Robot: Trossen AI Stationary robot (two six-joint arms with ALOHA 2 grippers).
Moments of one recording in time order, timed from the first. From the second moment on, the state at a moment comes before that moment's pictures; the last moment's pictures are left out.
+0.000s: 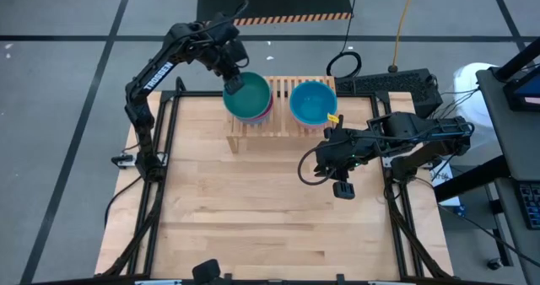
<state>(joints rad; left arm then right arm) 0.65 1.88 2.36 -1.51 0.13 0.20 0.21 1.48 1.85 -1.29 -0.03 0.21</state>
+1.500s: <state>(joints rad) 0.63 1.79 2.36 -1.46 -0.01 0.32 0.12 1.49 1.85 -1.12 0.08 0.05</state>
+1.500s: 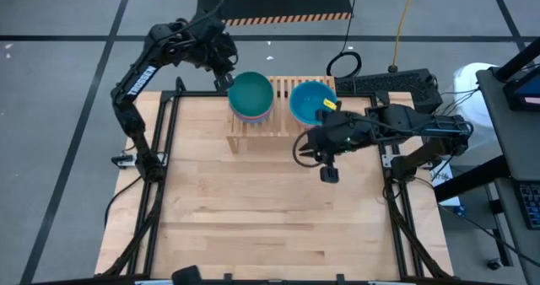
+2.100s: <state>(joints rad) 0.62 1.63 2.36 -1.57 0.00 0.21 -0.22 1.59 1.85 -0.76 -0.16 -0.13</state>
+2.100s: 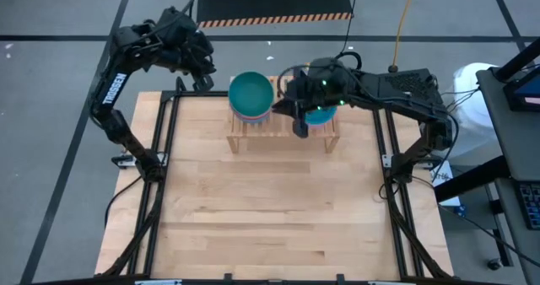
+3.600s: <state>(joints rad) 0.71 1.72 2.05 -1.17 0.12 0.54 -0.25 1.57 1.85 -0.85 -0.17 -0.10</state>
